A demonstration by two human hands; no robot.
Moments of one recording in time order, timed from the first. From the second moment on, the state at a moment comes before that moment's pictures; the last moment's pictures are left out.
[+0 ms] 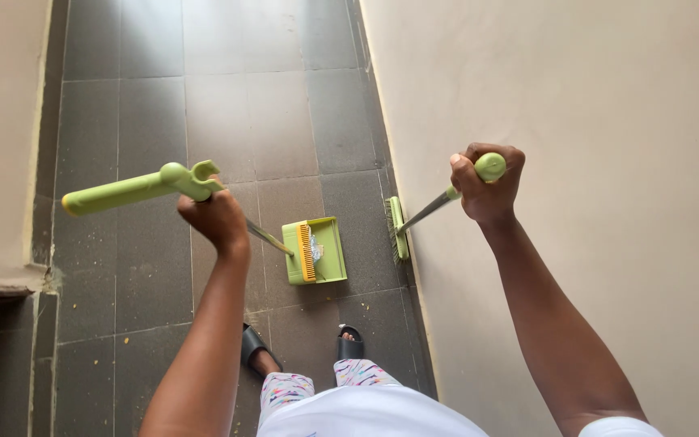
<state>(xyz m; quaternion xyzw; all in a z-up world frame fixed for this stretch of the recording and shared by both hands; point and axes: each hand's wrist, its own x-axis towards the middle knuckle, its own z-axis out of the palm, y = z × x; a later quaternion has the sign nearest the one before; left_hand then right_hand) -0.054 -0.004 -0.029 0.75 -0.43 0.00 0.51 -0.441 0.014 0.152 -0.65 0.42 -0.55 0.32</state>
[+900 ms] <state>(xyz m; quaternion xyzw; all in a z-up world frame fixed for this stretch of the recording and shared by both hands) -0.118 0.003 -0.047 0.72 -0.41 -0.12 0.54 -0.432 0.038 0.135 -0.60 0.30 -0.63 0.40</state>
